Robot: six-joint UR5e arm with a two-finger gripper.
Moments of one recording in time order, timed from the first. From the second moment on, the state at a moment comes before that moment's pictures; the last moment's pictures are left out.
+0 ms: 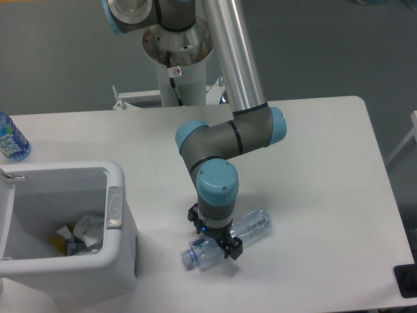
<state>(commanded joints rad) 2.34 -2.20 -1.60 -0.81 1.53 1.12</state>
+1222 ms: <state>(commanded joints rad) 2.33 -2.18 -1.57 -0.81 1.54 1.04</state>
